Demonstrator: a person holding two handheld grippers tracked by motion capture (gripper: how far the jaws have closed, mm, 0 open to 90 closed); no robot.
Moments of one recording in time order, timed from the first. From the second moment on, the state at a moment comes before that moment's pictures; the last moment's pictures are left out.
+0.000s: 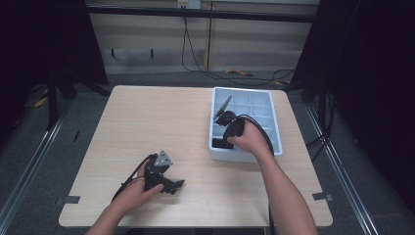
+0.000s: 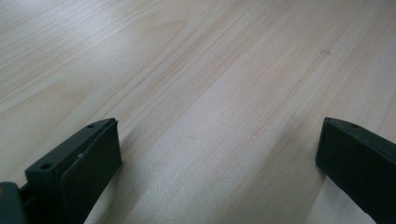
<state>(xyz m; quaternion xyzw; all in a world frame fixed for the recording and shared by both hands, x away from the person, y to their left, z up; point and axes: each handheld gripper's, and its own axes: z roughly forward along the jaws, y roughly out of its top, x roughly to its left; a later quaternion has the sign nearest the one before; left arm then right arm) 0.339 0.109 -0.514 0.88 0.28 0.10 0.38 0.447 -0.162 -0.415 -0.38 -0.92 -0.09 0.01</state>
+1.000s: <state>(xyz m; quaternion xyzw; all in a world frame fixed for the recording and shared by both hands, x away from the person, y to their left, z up) 0.339 0.109 -0.514 0.88 0.28 0.10 0.37 0.434 -0.183 -0.370 -0.40 -0.91 -0.10 -0.02</state>
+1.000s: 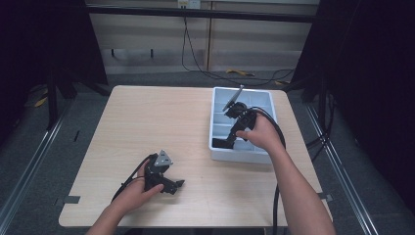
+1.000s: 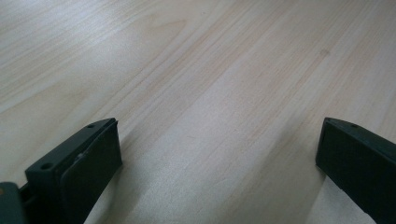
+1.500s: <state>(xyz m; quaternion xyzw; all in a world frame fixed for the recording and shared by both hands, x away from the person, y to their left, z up) 0.339 0.109 -0.514 0.88 0.28 0.10 0.38 0.410 -0.197 -0.365 -0.40 -0.91 -0.13 -0.03</state>
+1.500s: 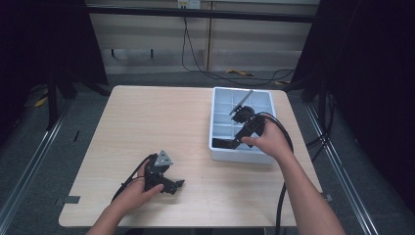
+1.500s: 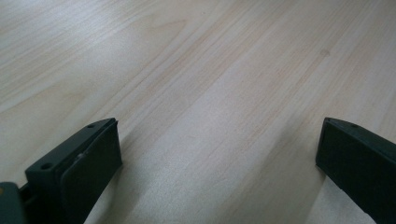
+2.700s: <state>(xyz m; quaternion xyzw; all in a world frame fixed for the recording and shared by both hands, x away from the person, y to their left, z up) 0.339 0.109 -0.514 0.88 0.28 0.10 0.37 0.344 -0.238 -0.383 -0.38 -0.91 -0.15 -0.06</state>
